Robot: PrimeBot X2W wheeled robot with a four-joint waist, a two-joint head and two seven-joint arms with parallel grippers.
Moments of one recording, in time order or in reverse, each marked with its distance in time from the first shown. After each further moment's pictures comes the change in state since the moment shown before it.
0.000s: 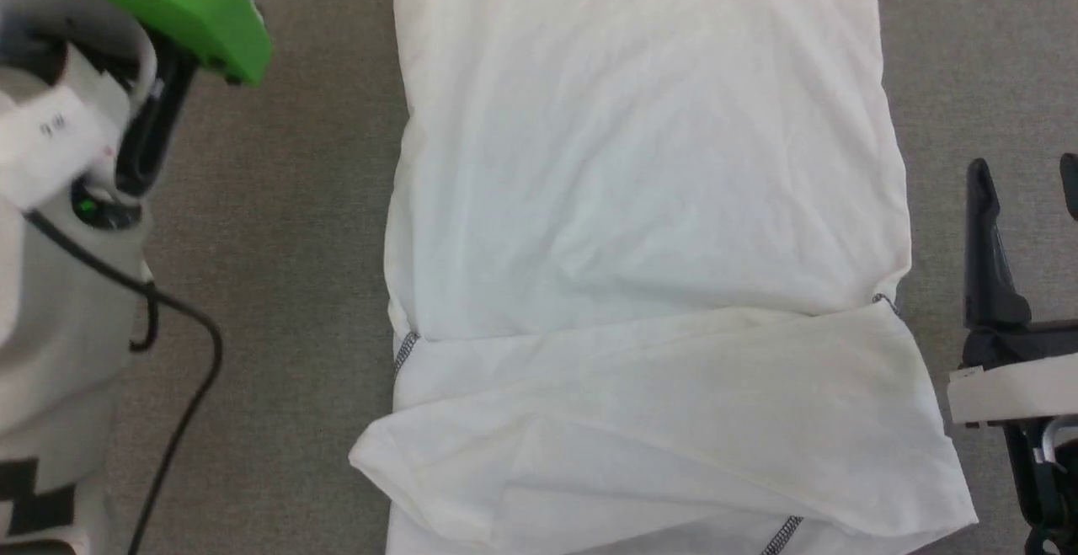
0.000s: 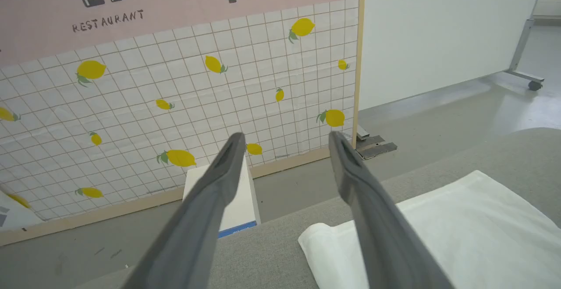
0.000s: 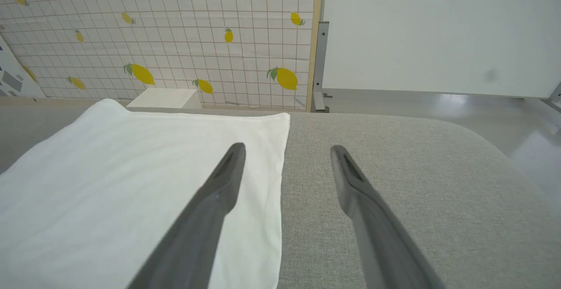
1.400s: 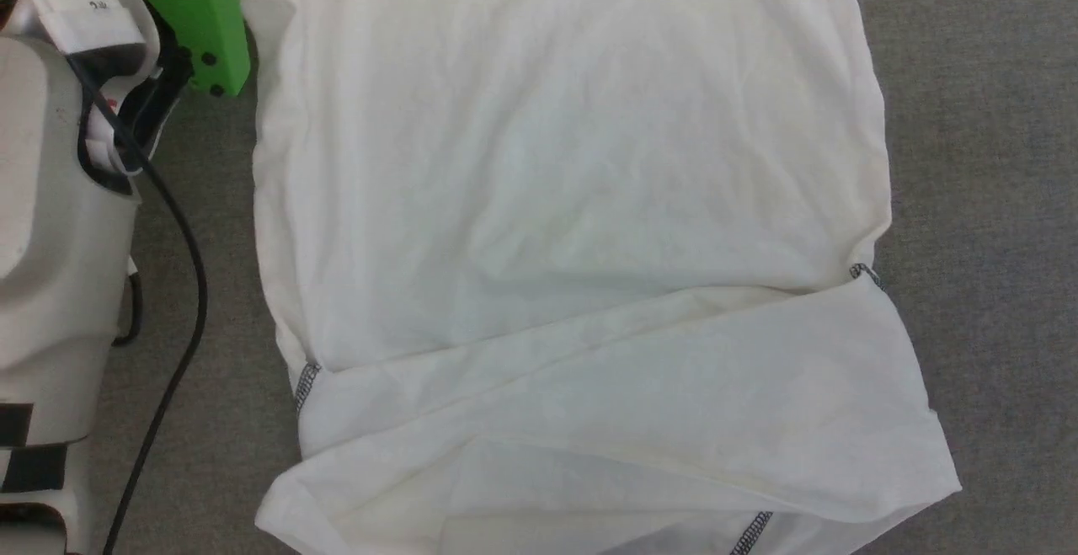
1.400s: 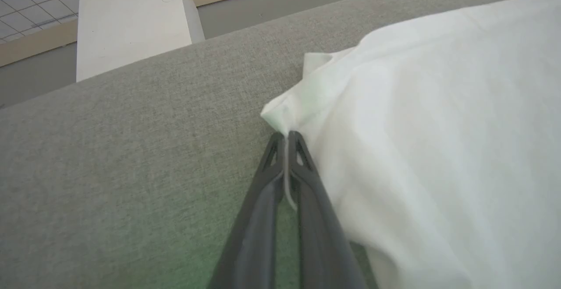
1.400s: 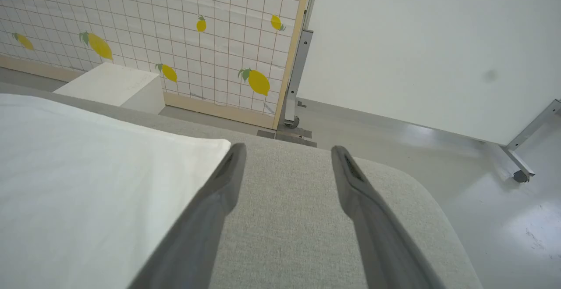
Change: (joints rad) left arm -0.088 0.045 -0.077 0.350 -0.054 -0.024 0.200; right arm -0.350 -0.287 -0.012 -0.068 0.161 0.000 0.224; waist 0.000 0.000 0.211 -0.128
